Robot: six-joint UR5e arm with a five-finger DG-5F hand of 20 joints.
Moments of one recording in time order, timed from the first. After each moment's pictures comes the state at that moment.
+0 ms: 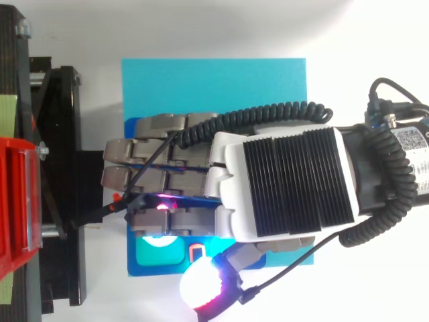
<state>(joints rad) 0.13 -2.21 -1.23 -2.85 -1.63 -1.40</state>
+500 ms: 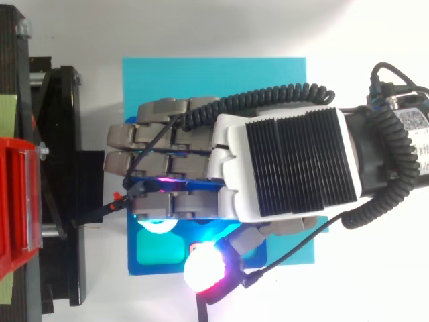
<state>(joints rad) 0.11 -2.21 -1.23 -2.85 -1.66 -1.41</state>
